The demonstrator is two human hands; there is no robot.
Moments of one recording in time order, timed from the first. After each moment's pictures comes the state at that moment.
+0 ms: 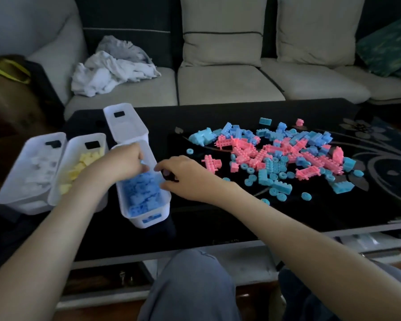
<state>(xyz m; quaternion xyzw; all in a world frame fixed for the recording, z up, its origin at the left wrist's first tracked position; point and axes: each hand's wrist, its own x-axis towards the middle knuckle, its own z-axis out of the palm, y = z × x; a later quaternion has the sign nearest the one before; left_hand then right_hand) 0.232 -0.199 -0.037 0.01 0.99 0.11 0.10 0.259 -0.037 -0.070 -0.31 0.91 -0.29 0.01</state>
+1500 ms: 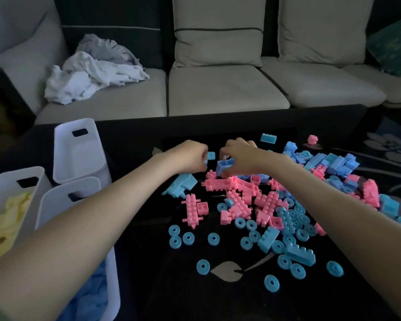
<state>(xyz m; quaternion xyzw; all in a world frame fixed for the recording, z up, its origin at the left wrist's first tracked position) 0.055 -0.042 -0.077 0.21 0.96 0.11 0.12 0.062 0.125 -0.092 -0.19 0.98 -0.01 0.07</state>
